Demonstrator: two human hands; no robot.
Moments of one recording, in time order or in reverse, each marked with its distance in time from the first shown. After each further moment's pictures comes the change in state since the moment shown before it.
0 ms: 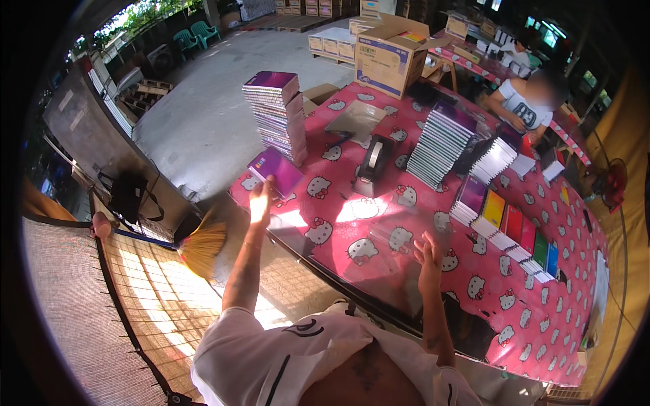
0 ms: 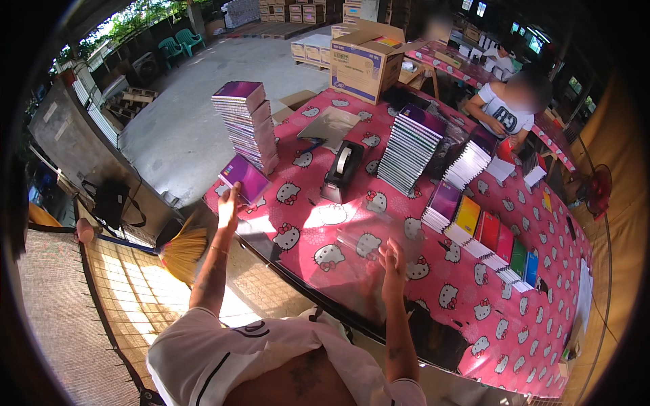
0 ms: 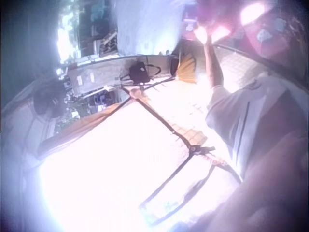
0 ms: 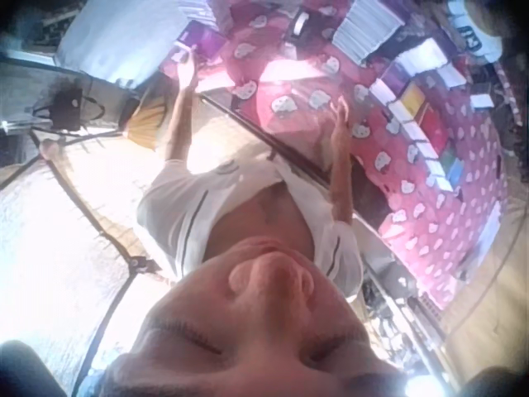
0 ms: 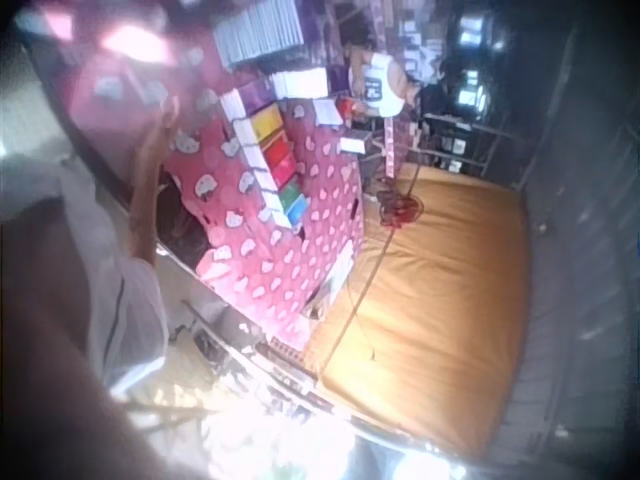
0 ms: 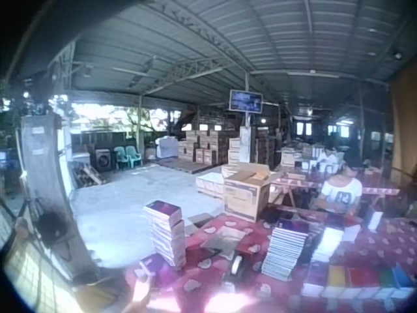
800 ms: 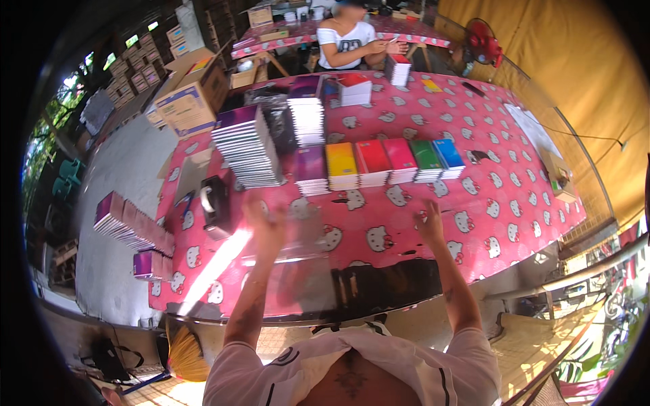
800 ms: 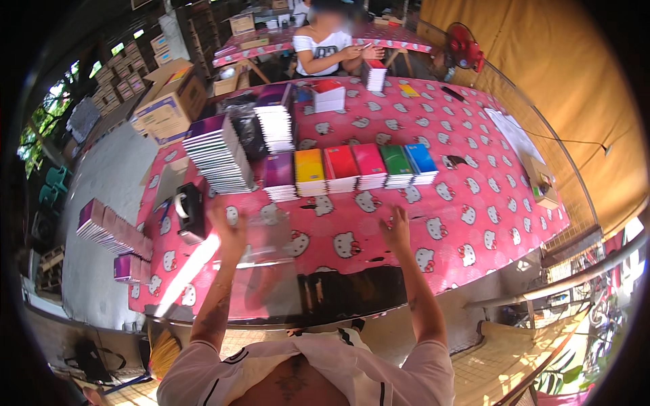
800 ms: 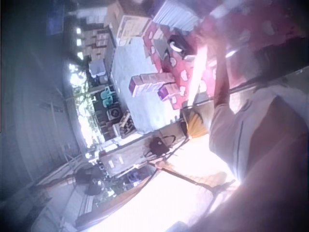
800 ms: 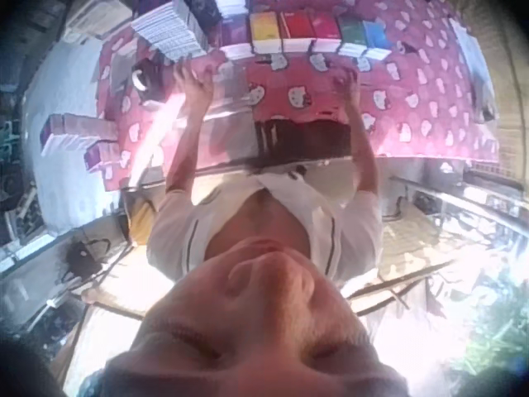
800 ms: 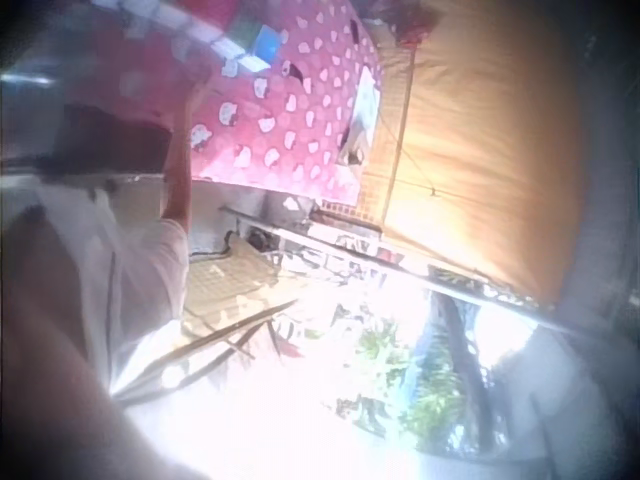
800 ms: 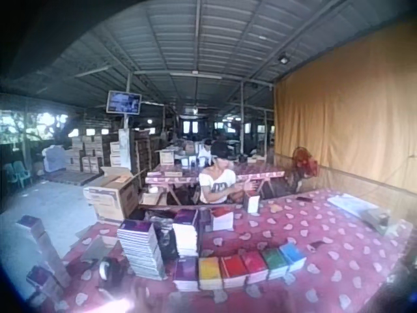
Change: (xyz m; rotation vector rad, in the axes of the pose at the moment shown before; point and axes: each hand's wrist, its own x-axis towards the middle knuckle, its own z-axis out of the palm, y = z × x) left_hand -0.189 -0.050 0.332 0.495 -0.375 1.037; right_hand -0.028 0.021 -0.345 -0.853 0.630 -0.292
